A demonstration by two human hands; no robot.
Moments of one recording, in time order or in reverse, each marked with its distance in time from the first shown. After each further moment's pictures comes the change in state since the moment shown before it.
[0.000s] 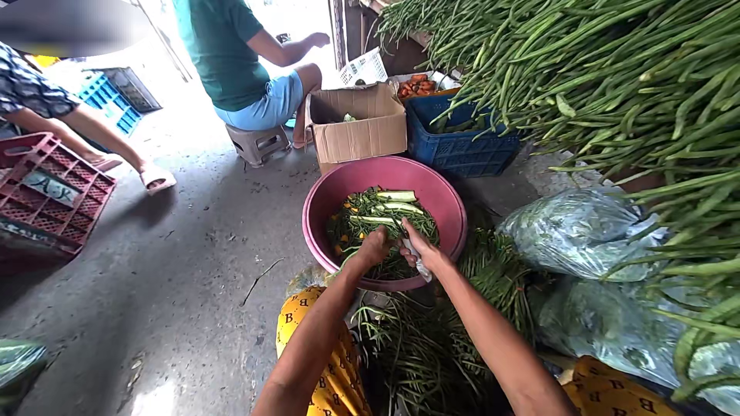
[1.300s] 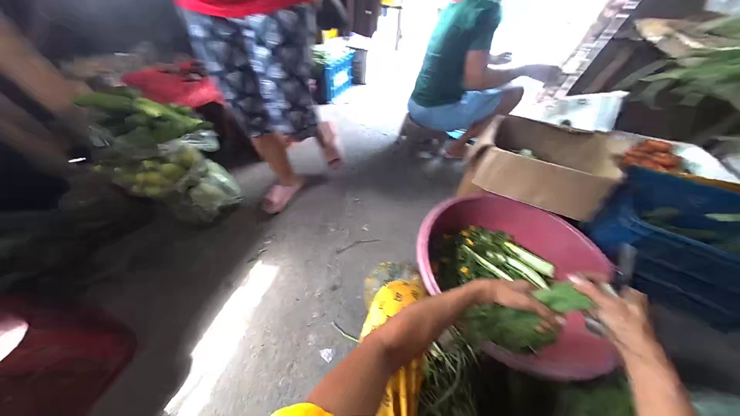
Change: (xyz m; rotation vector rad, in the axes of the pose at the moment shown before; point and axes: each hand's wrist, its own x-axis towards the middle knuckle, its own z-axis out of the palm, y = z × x) left_hand -0.036 0.013 -0.017 -0.767 -0.125 0.189; right_hand -0.016 -0.062 -0.021 -0.336 0.044 -0.810
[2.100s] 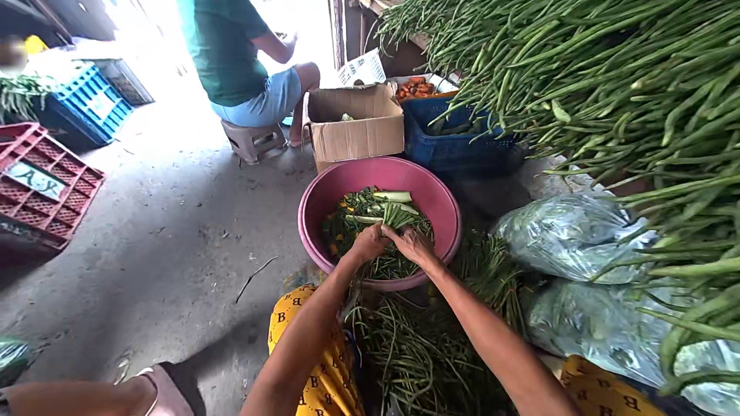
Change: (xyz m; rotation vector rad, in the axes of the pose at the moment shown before) left_hand 0.032 -0.022 -0.009 0.655 0.168 -0.159; right_hand -0.033 0.017 0.040 -0.570 -0.118 0.474
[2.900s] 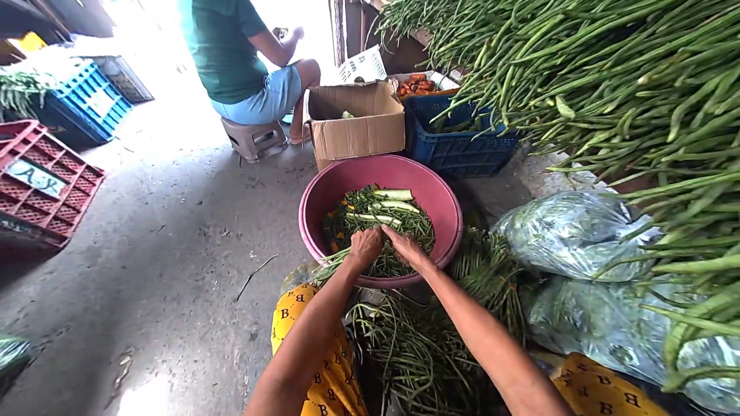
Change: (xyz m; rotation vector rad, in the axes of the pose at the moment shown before) left_hand -0.008 0.012 0.007 0.508 0.004 -0.207; right_hand 0.012 0.007 0.030 0.476 -0.113 0.199
